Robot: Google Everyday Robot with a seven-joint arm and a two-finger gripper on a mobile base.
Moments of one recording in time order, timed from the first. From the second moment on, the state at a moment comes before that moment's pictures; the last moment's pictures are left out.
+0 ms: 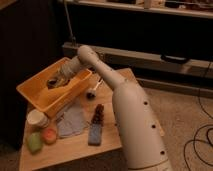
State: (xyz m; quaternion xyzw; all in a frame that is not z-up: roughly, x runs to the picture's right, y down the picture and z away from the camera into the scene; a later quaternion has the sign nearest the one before) arm -0.299 -0.044 0.836 -0.22 -0.54 -0.11 0.81
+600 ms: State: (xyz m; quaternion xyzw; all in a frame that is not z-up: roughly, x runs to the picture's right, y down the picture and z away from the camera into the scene) arm -0.343 0.010 0.842 -0.27 -0.40 -0.21 0.85
